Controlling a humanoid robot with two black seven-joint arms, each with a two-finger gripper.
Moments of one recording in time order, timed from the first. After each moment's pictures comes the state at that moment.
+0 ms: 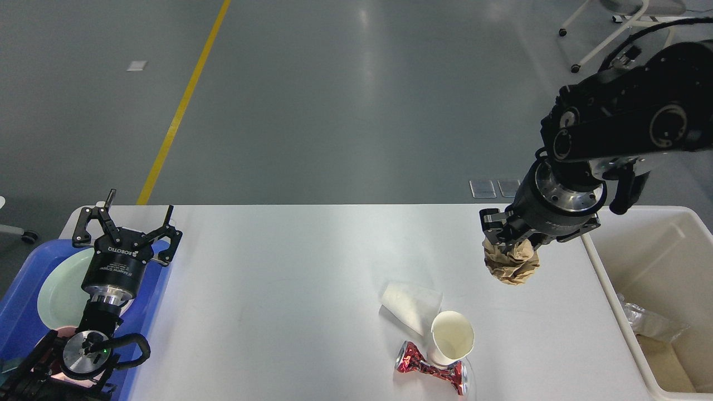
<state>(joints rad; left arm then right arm) -0.25 0.19 -1.42 -0.77 0.07 -0.66 -0.18 2.35 -0.13 -1.29 1.68 0.10 0.48 -0.21</state>
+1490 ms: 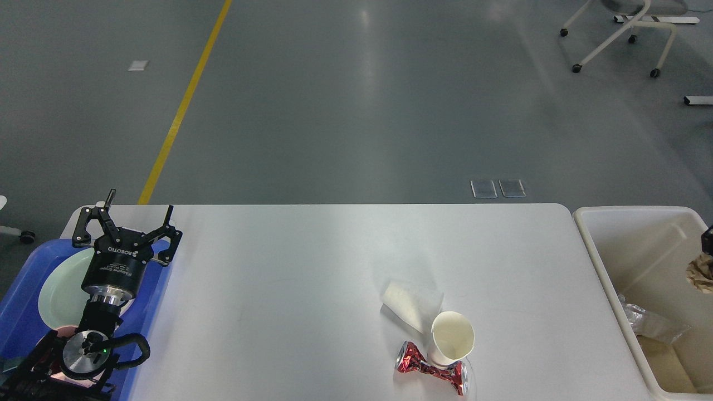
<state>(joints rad) -0.25 0.19 -1.42 -0.77 0.07 -0.65 -0.18 1.24 -0.71 -1.11 0.57 0.12 0.38 -0.20</state>
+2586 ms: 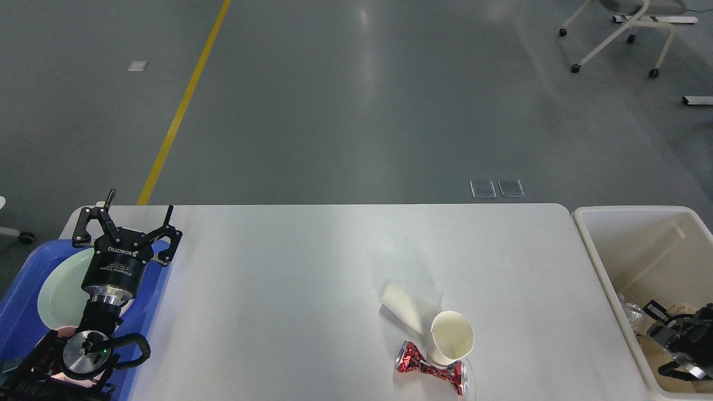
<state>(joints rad) -0.25 0.19 -1.42 -0.77 0.07 -0.66 -0.18 0.69 -0.38 -0.92 0.29 0.14 -0.12 -0.19</state>
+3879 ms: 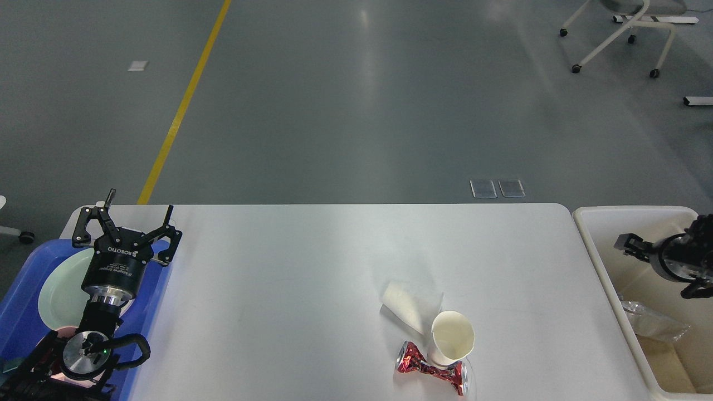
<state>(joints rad) -0.25 0.19 -1.42 -0.77 0.07 -0.66 -0.18 1.29 -0.60 -0.99 0.82 -0.22 0.12 -0.20</state>
